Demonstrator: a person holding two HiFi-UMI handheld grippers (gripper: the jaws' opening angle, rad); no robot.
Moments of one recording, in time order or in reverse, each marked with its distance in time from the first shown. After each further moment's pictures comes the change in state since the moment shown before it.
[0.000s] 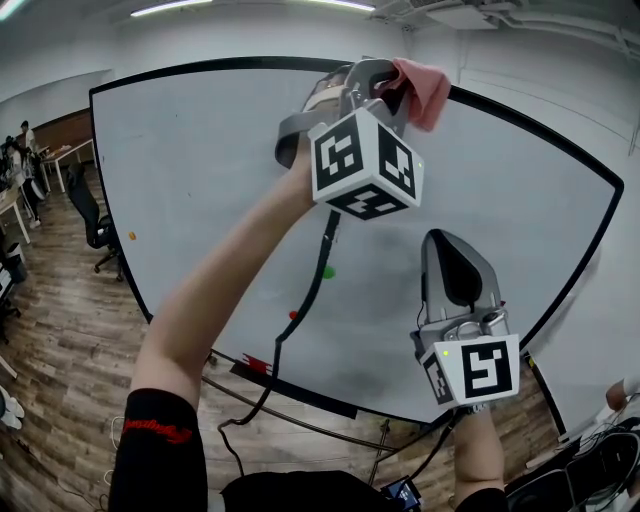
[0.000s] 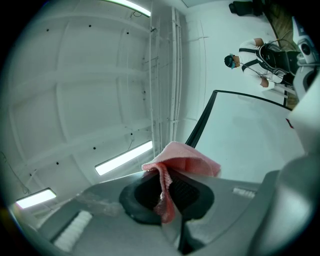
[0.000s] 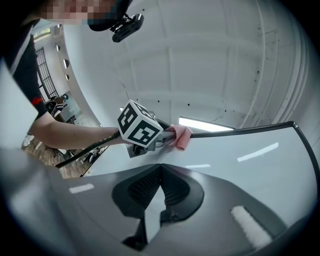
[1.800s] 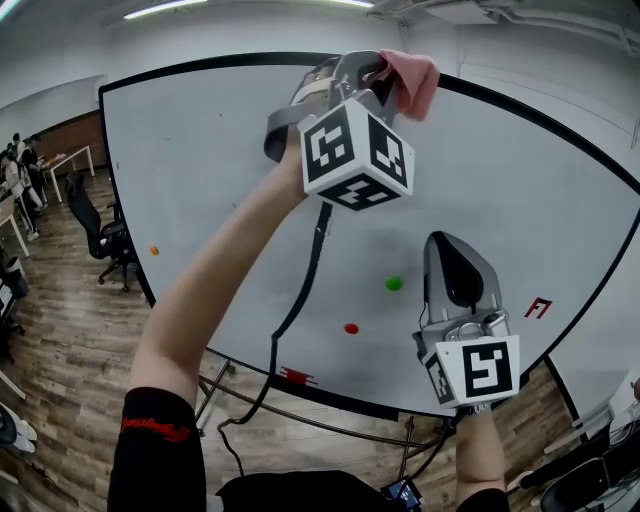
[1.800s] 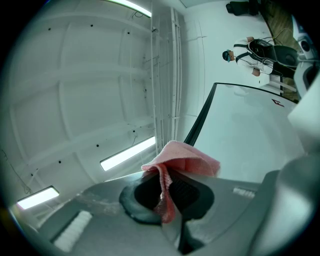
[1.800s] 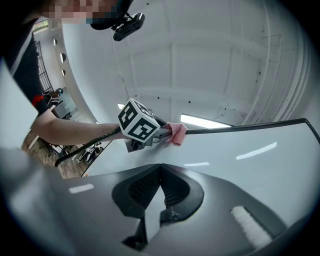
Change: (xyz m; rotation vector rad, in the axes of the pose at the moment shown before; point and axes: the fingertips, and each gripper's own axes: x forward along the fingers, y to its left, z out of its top) left arm -0.036 0.078 -0.108 0.026 0.009 -0.007; right arm 0.073 0.102 -0.011 -0.001 0.027 -0.046
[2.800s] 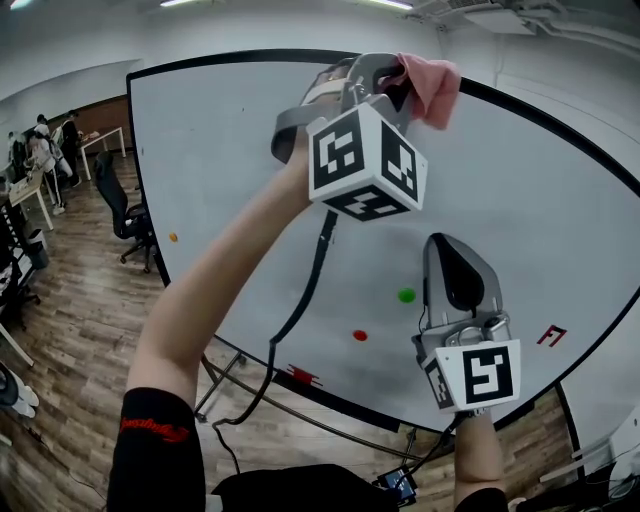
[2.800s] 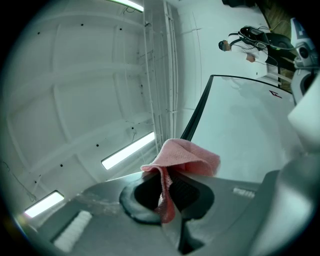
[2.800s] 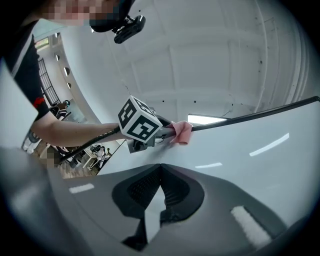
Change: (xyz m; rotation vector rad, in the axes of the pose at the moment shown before) left arm 0.002 0.000 -0.007 0.063 0.060 0.003; right arm 0.024 0.002 -0.006 0.061 -0.047 0.119
